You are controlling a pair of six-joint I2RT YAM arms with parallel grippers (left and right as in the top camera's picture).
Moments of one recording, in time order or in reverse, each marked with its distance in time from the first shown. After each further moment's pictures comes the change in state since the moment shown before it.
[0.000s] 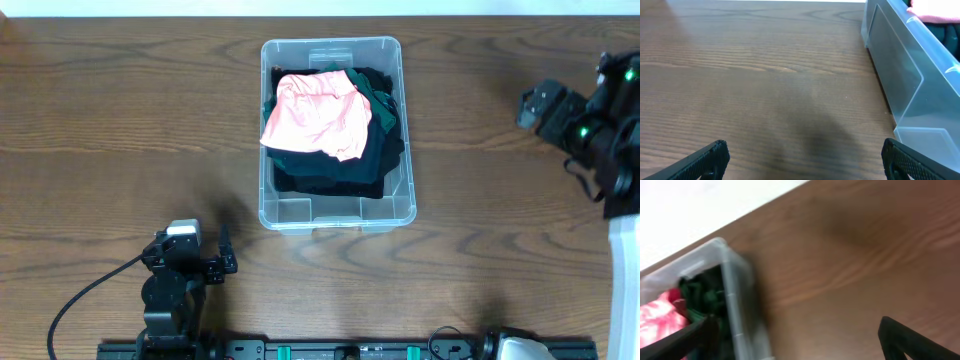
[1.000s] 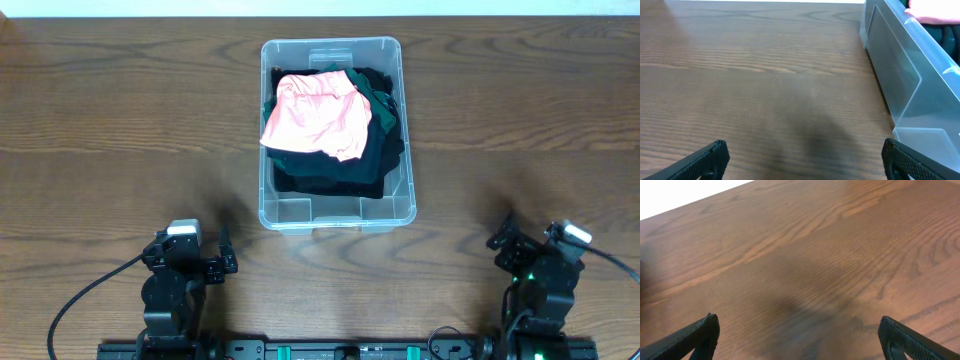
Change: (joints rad) left arm 0.000 0.000 -0.001 0.003 0.004 0.000; right arm 0.023 -1.065 -1.280 0.522 0.345 -0.053
